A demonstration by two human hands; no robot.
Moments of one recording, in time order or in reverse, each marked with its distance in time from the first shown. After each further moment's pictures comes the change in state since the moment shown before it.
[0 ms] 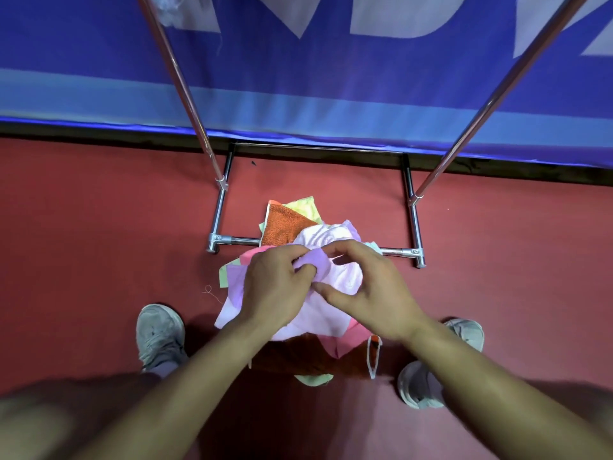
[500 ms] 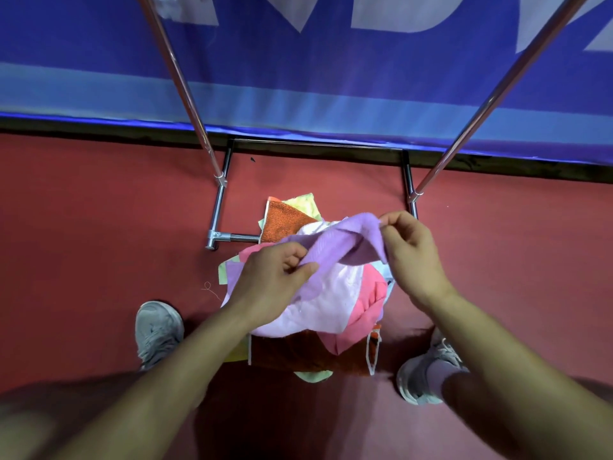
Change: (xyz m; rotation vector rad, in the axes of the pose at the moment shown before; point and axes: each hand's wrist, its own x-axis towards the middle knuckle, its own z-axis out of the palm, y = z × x) left_hand 0.005 -0.016 -0.011 -0.046 -0.171 0.008; right_hand 0.025 0.011 -0.030 0.444 0.323 0.313
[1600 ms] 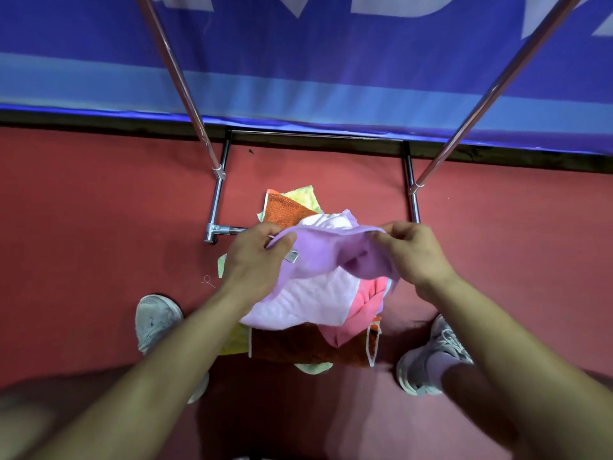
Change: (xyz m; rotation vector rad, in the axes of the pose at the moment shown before) left_hand 0.011 -0.001 -0.008 -0.138 0.181 -0.187; right_hand 0.008 0.012 -0.010 -0.244 -0.024 0.253
